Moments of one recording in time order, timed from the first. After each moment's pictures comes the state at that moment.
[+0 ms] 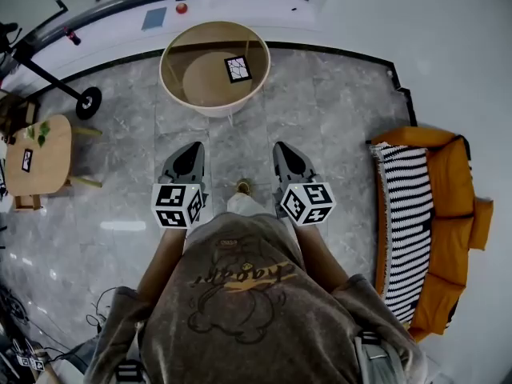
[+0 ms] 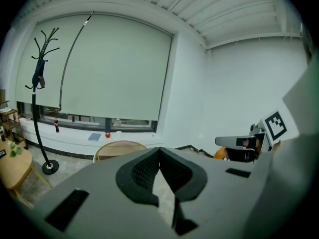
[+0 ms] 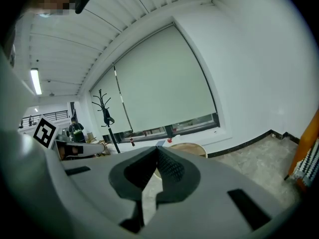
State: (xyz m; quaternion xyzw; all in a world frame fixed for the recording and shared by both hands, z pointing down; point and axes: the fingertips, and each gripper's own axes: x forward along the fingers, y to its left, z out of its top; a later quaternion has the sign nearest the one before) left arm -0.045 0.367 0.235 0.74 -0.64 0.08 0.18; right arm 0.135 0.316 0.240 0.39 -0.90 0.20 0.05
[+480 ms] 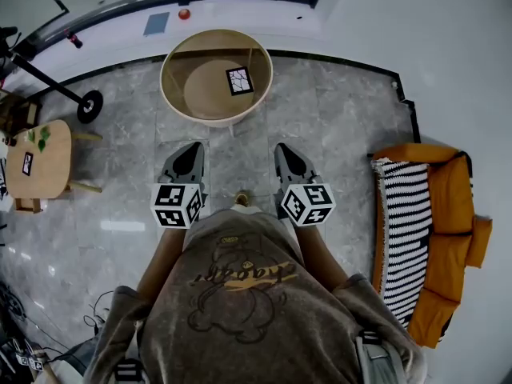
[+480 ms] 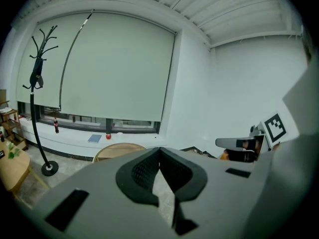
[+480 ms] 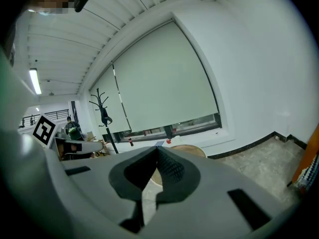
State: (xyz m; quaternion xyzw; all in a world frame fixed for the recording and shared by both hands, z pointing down) left arm -0.055 0.299 0.234 0.74 -0.65 0.08 0.18; right arm 0.129 0.242 0.244 0.38 -0.90 0.20 0.06
